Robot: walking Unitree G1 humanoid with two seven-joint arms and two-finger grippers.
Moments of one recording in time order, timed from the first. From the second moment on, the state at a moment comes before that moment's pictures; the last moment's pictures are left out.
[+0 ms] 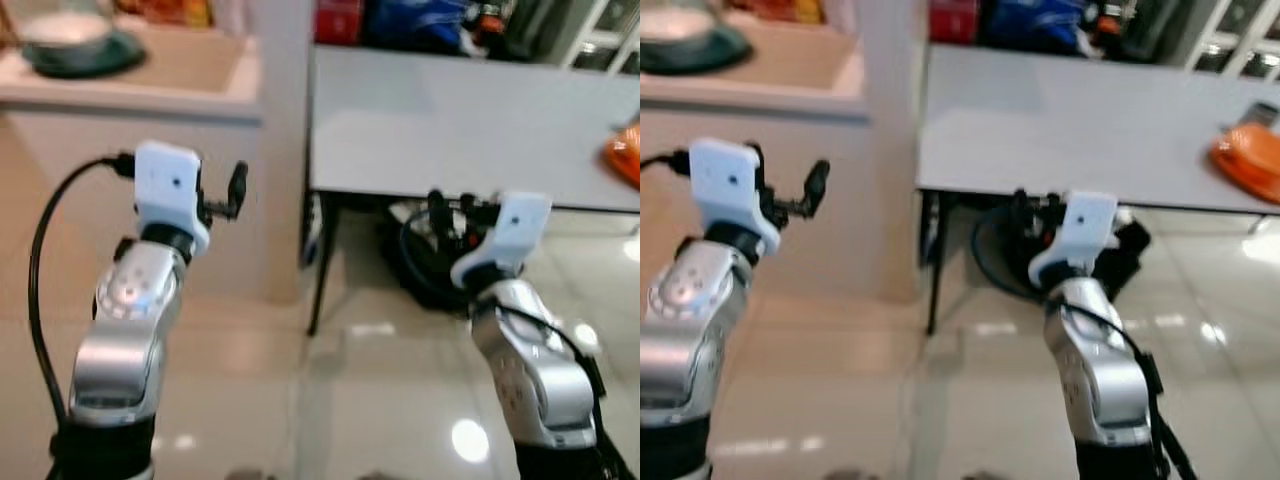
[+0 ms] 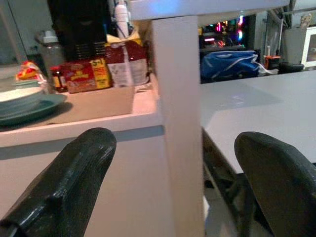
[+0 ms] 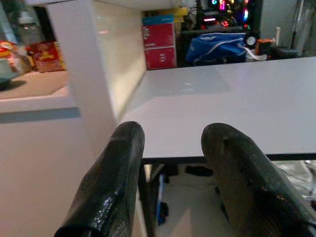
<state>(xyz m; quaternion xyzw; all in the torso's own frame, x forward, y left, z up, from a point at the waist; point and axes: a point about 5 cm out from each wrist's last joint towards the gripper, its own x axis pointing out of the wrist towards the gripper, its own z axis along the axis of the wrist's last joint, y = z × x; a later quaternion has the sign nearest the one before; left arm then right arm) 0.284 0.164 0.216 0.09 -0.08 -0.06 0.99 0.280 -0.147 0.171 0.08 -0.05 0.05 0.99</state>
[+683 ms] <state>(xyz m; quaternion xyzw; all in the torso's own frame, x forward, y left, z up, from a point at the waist) 0.287 0.149 0.214 0.08 -0.08 -0.08 0.99 0.281 -0.158 0.162 0.08 -0.03 0.02 1.00</state>
